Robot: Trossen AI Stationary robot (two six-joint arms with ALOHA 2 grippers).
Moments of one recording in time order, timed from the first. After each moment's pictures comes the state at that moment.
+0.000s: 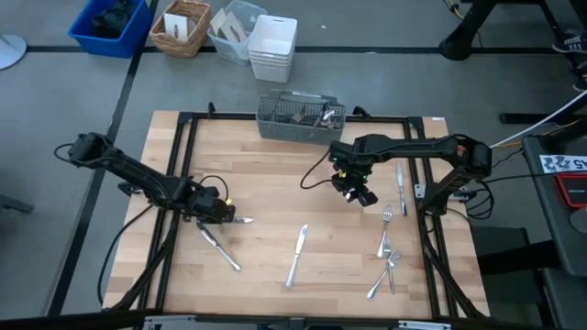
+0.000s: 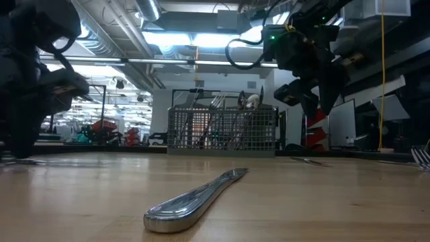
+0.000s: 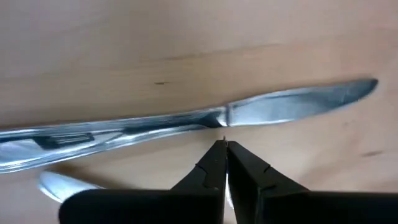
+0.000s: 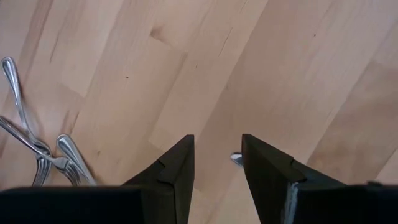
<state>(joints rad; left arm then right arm) -0.32 1.07 0.41 -0.55 -0.01 -1.80 -0.26 1.61 1.12 -0.97 -0.46 -0.69</state>
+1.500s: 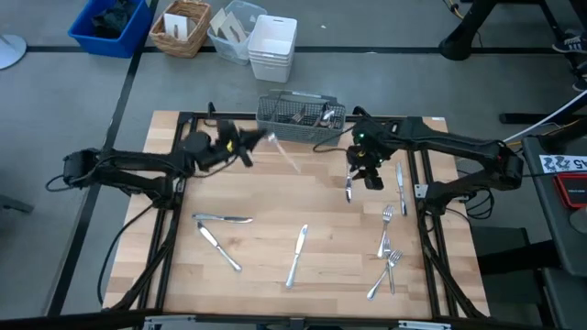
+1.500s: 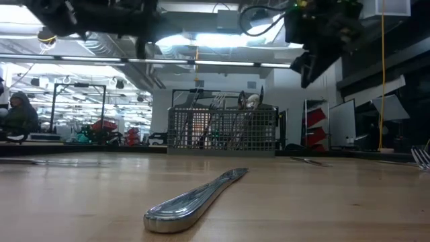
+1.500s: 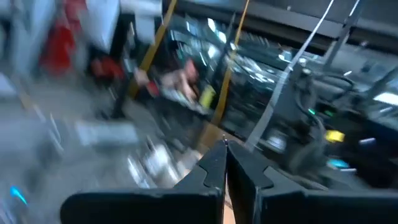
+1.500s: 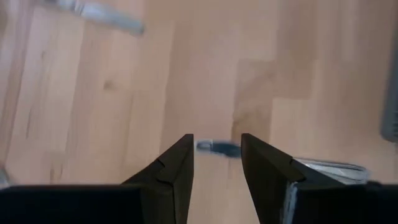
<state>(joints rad) 0.28 1.08 0.52 0.74 -0.25 -0.33 -0.40 1.32 1.12 -0.96 -0.37 -0.42</state>
